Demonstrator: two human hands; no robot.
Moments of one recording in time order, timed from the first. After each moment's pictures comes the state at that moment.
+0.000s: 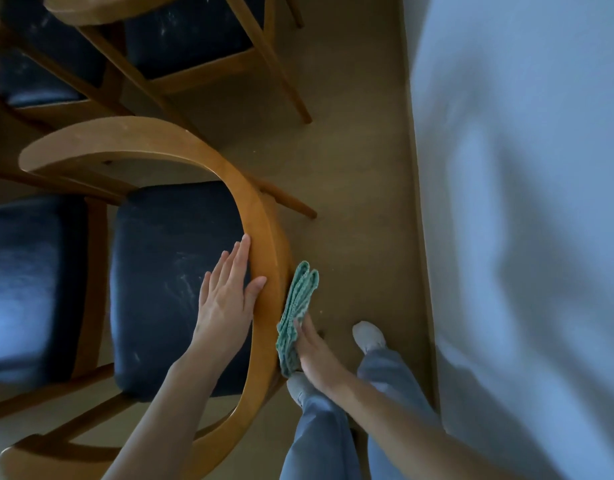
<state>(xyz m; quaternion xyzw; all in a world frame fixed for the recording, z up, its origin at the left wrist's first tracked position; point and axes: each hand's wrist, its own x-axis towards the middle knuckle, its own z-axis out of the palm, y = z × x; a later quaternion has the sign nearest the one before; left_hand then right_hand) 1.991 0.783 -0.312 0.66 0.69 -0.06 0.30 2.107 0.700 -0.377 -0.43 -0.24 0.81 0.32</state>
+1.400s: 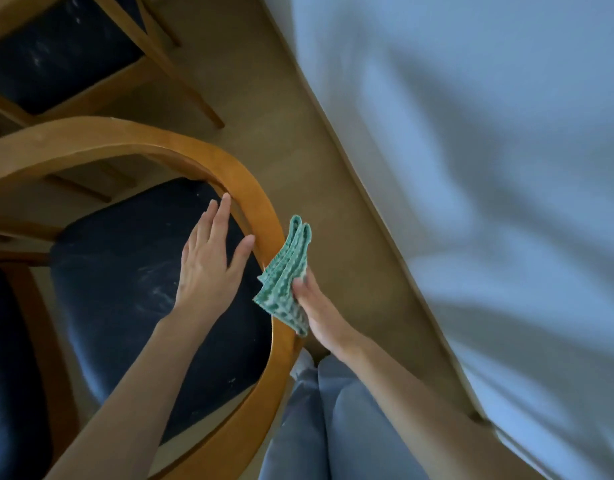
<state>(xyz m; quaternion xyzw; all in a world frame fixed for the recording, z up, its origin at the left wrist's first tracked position) 1.929 0.772 -0.320 0.82 0.50 0.00 0.29 2.029 0.640 -0.373 -0.50 -0.17 0.69 0.50</state>
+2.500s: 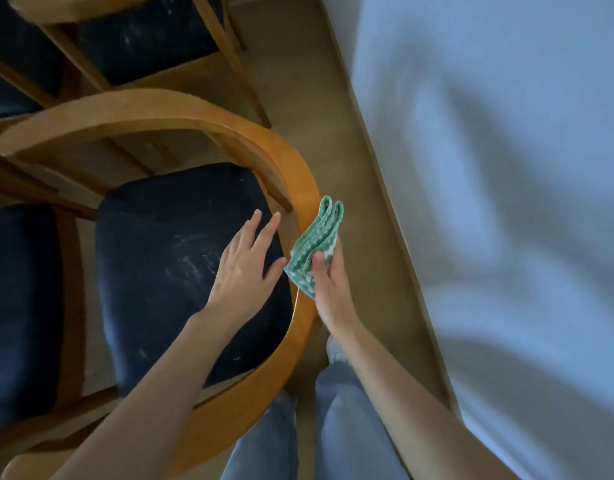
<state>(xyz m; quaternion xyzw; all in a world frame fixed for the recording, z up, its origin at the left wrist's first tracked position) 1.902 0.732 -0.316 0.81 0.51 -0.03 0.29 2.012 0.655 -0.382 -0.64 -0.26 0.49 0.52</state>
